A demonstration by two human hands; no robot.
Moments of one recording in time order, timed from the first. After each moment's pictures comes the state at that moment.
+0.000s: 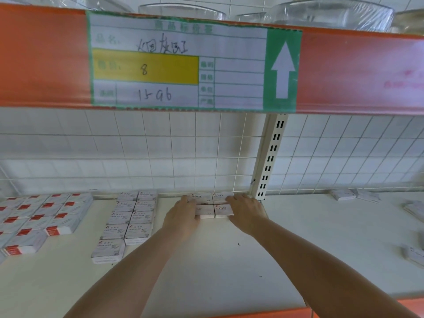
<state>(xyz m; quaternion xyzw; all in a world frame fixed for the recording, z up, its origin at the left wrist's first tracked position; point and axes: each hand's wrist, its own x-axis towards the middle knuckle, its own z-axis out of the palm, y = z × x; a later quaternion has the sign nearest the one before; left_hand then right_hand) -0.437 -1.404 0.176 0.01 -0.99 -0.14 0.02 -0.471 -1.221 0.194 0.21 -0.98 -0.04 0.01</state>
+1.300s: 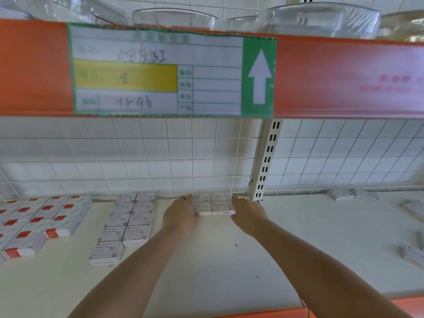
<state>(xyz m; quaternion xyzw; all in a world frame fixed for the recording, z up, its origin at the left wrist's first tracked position) -0.436 -1.395 0.188 0.06 -0.99 -0.13 0.04 -0.465 -1.210 0.199 0.16 -0.99 0.03 -0.01</state>
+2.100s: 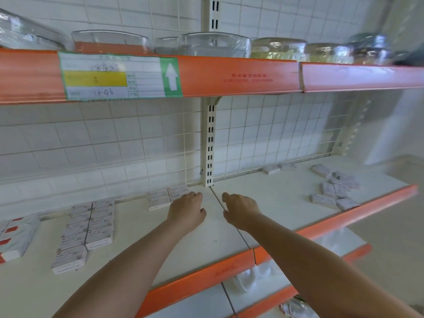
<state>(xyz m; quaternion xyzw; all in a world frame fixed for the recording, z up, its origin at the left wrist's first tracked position) -0.383 -1.303 0.214 -0.18 -0.97 -0.10 0.08 -0.359 -1.139 0.227 0.05 -1.00 0.01 0.03</state>
